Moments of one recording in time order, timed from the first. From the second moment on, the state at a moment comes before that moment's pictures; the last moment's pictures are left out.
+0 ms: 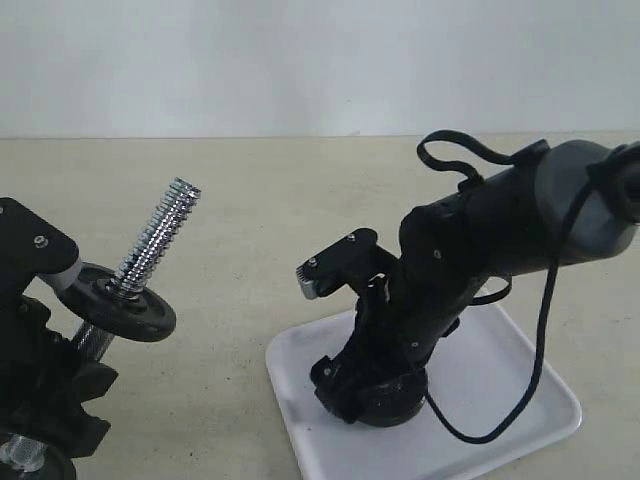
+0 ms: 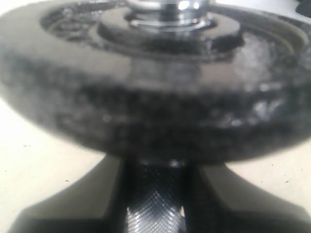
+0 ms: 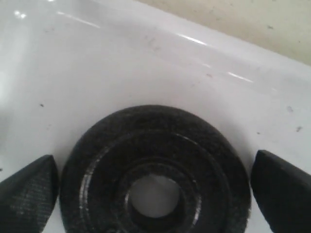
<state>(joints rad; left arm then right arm) -0.56 1.12 -0.47 0.12 0.44 -0.06 0.71 1.91 -0.95 0.11 0.45 -0.15</state>
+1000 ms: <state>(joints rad) -0.56 1.12 -0.47 0.12 0.44 -0.06 0.78 1.91 -0.97 -0.05 0.59 0.14</state>
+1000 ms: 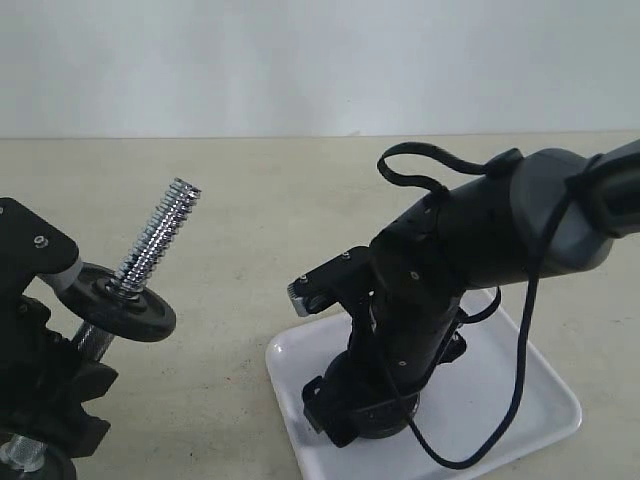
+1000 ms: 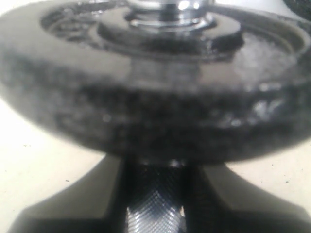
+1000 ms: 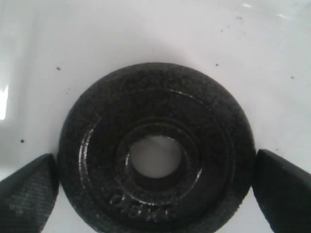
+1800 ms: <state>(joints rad) -0.56 1.12 -0.47 0.12 0.44 -0.06 0.78 1.91 -0.97 -0.02 0.58 0.14</state>
